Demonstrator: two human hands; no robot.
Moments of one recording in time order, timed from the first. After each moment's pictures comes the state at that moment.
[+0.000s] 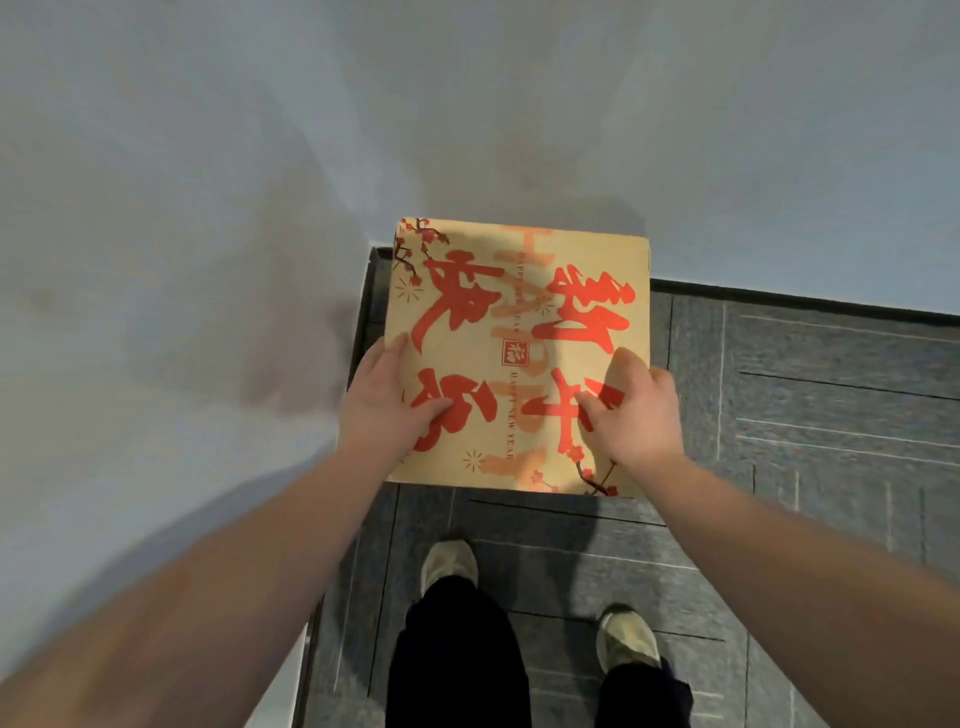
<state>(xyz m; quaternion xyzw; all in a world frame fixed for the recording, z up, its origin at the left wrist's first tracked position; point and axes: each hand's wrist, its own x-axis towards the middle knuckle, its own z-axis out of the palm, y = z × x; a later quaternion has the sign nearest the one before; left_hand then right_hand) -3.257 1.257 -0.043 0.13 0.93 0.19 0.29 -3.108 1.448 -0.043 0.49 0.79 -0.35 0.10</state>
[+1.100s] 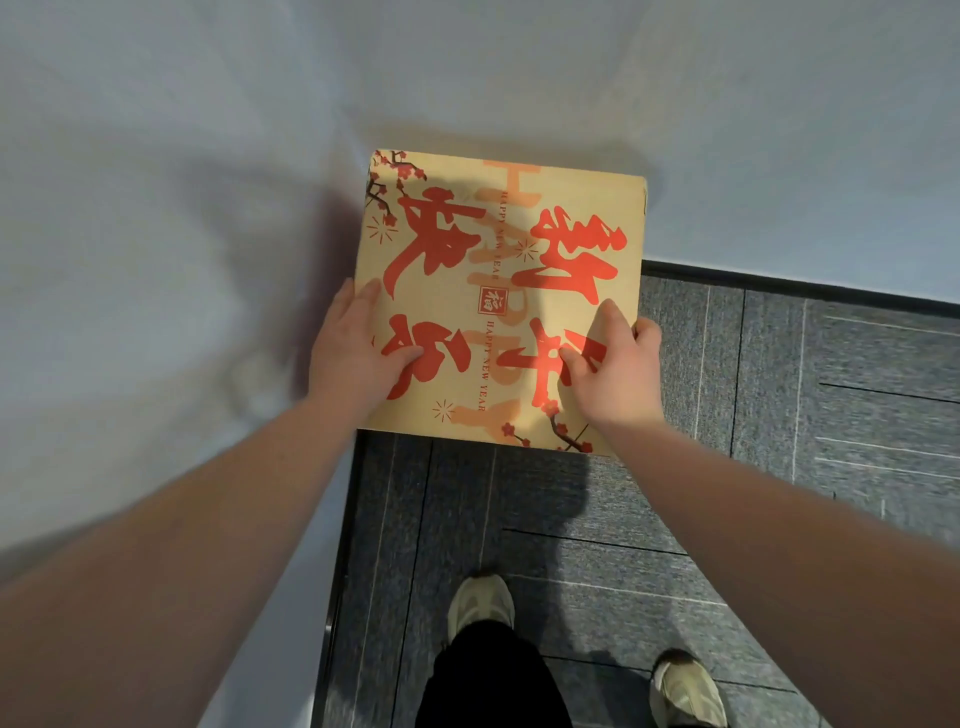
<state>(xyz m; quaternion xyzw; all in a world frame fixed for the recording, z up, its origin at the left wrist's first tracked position) -3.376 1.233 -0.149 0.13 0.94 0.19 0.26 -3.223 1.414 -0.150 0.47 0.79 -0.39 0.05</state>
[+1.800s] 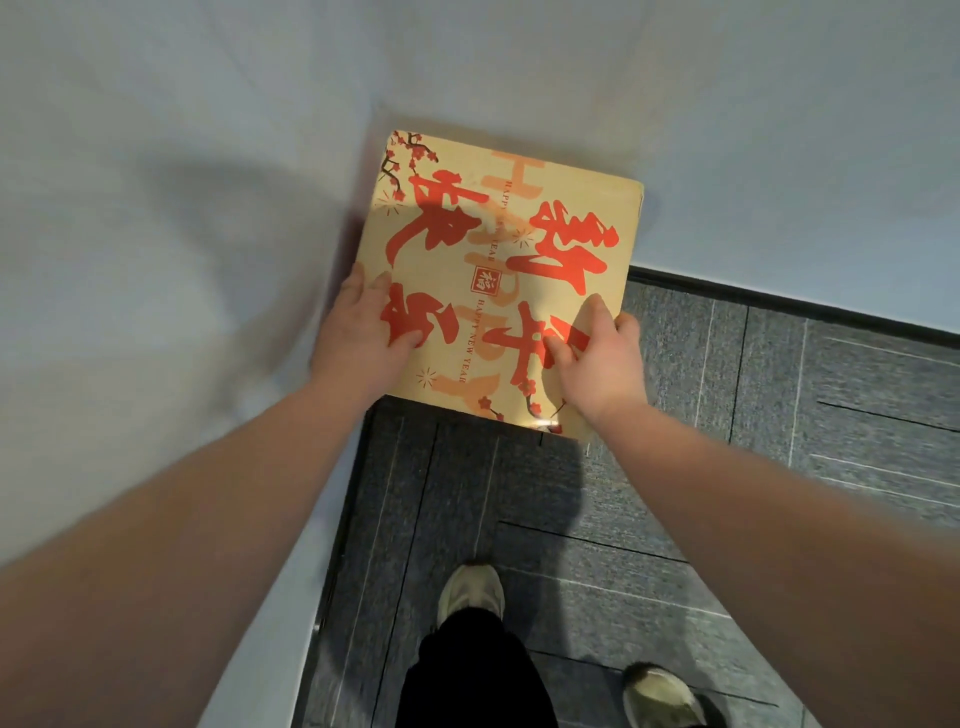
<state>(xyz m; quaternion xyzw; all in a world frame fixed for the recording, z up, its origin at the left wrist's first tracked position) -3.365 1.224 -0.128 0.14 0.95 0.14 0.25 -3.236 1.401 -0.137 0.45 0.80 -0.38 0.10</state>
